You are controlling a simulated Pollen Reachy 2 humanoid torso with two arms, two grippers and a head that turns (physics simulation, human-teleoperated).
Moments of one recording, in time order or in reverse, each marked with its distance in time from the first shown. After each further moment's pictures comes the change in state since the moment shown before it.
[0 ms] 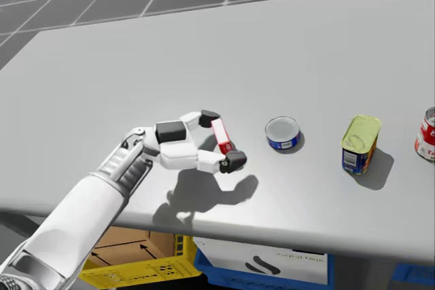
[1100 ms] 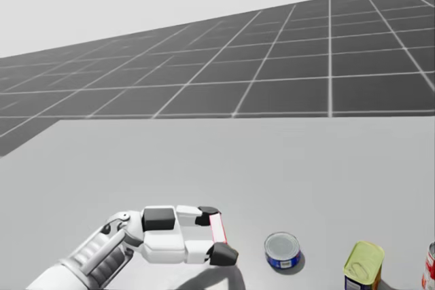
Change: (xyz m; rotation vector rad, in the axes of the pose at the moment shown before) left arm 0.033 -0.005 0.022 0.022 -0.032 -0.082; right arm 0.000 -0.001 0.002 -0.003 0.007 -0.002
